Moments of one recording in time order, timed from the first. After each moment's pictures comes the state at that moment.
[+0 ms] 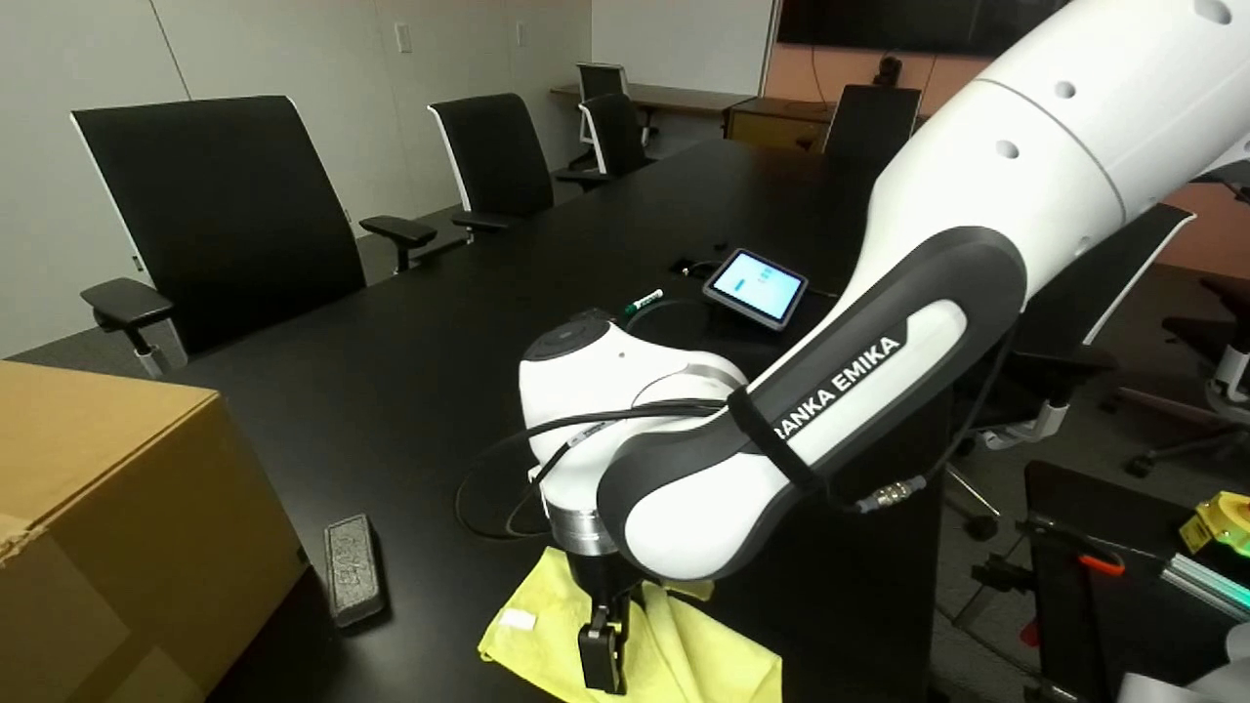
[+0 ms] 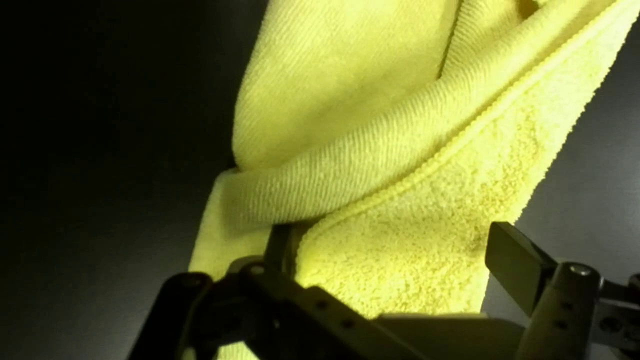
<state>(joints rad) 0.28 0.84 0.17 -1.60 0.01 2.26 0.03</state>
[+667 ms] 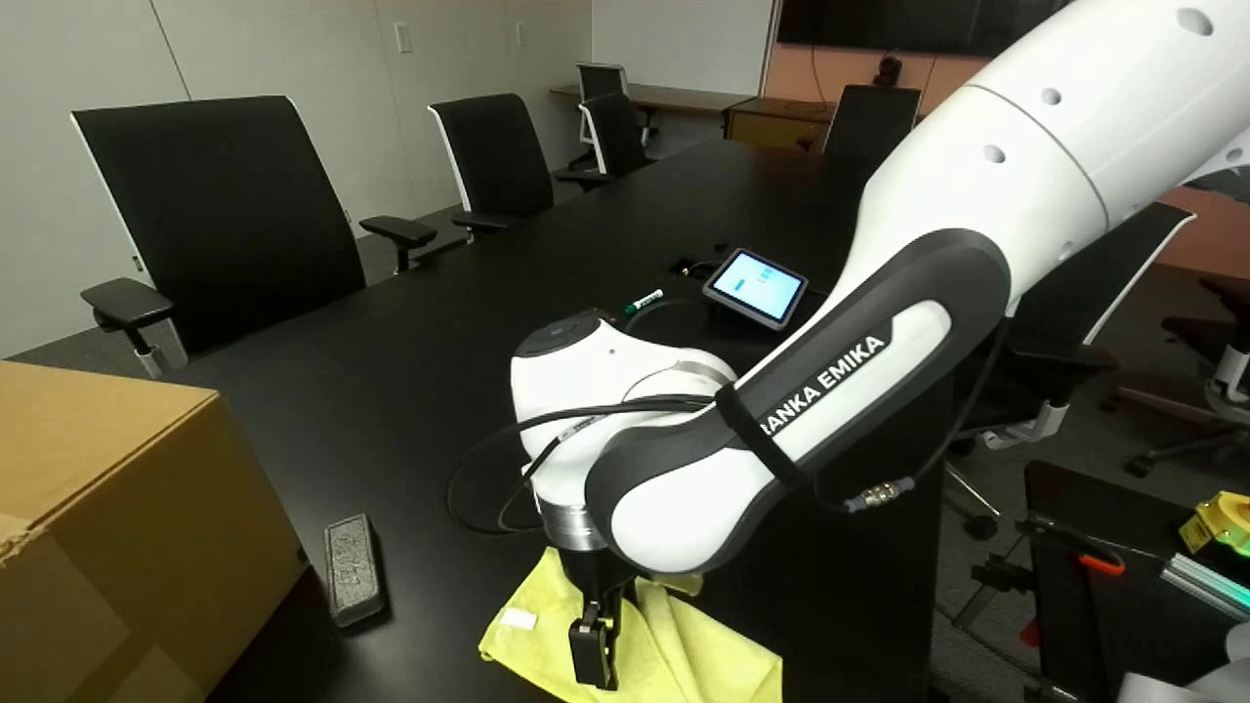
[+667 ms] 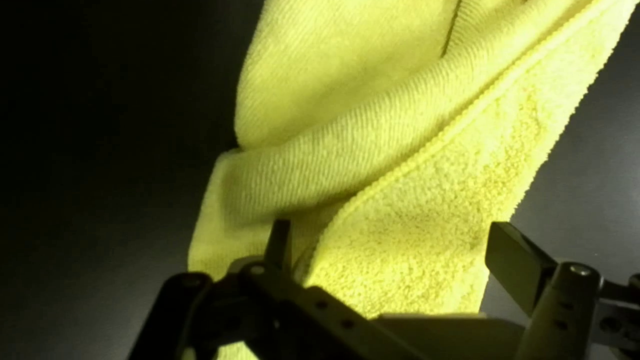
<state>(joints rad) 0.28 0.86 0.17 -1.55 0.01 2.24 0.03</state>
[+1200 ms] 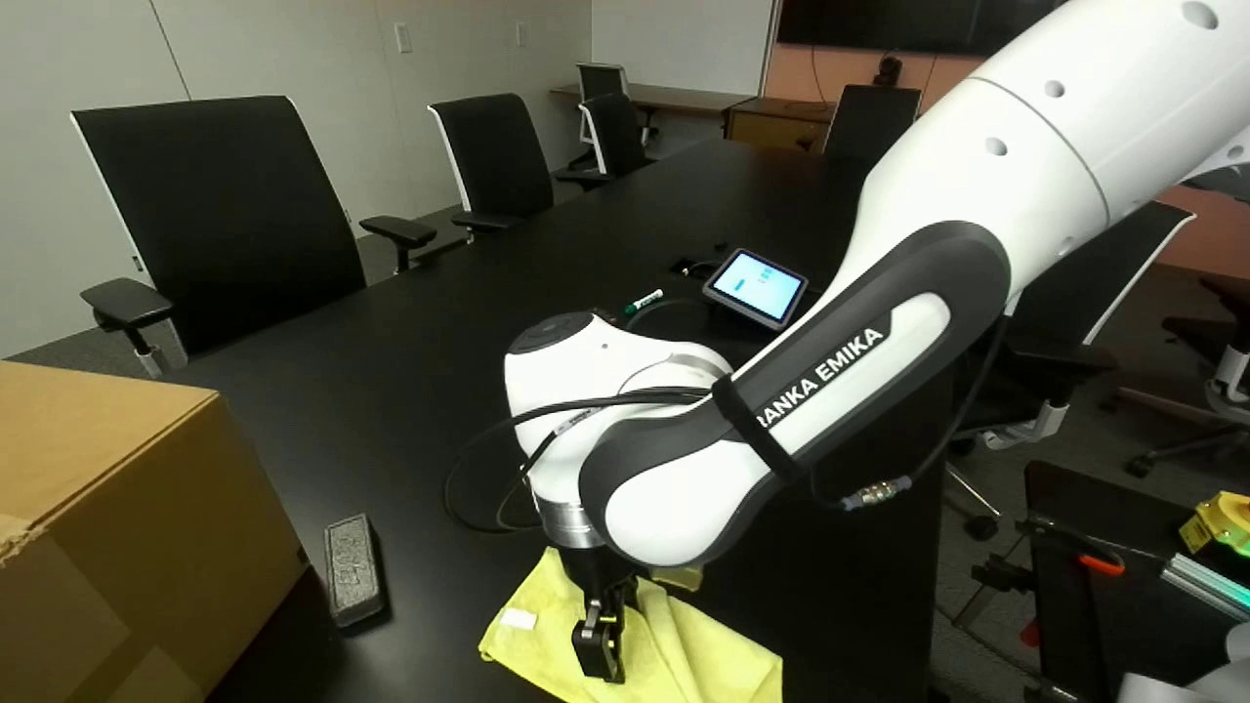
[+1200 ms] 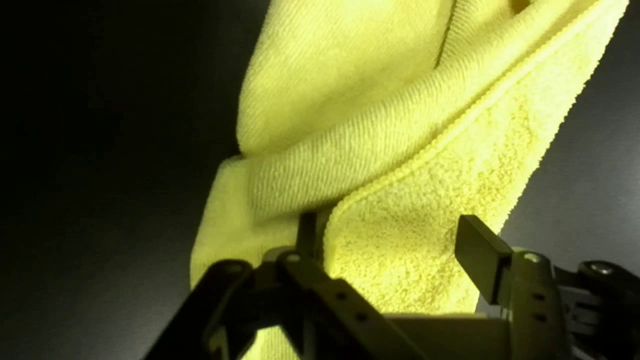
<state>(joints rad) 0.28 0.86 0.17 -1.54 0.01 2.20 0.03</state>
